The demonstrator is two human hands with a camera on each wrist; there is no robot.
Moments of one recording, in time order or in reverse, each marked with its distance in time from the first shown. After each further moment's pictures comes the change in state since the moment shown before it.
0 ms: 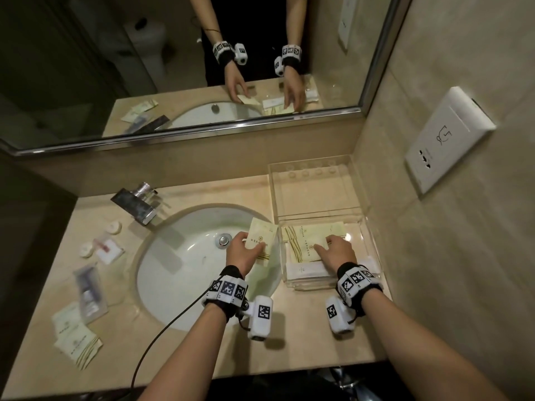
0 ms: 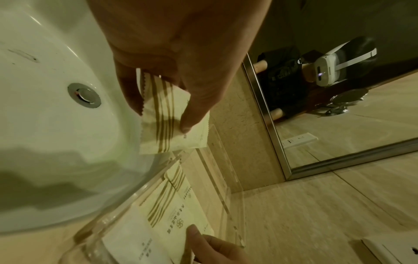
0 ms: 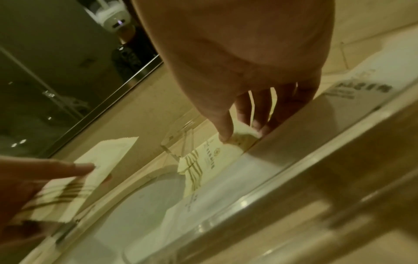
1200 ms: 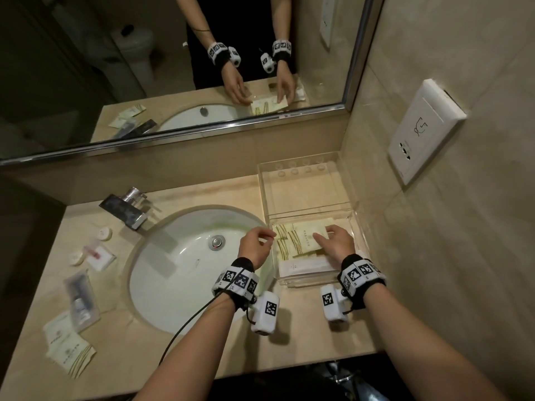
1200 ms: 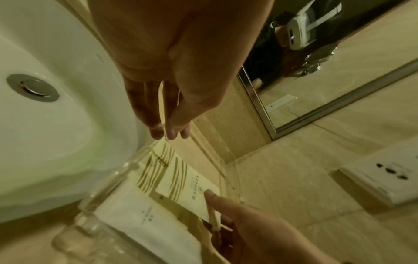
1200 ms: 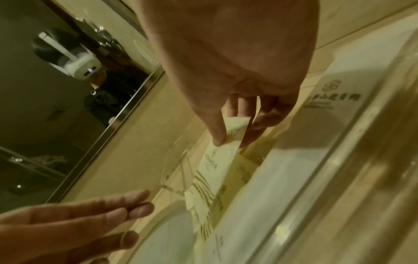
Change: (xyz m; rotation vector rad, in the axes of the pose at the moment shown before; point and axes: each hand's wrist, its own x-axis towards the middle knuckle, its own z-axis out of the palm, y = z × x) left_hand -0.004 0.021 0.036 0.169 -0.135 0.179; right_hand 0.011 0.014 -0.015 0.382 0.065 0.006
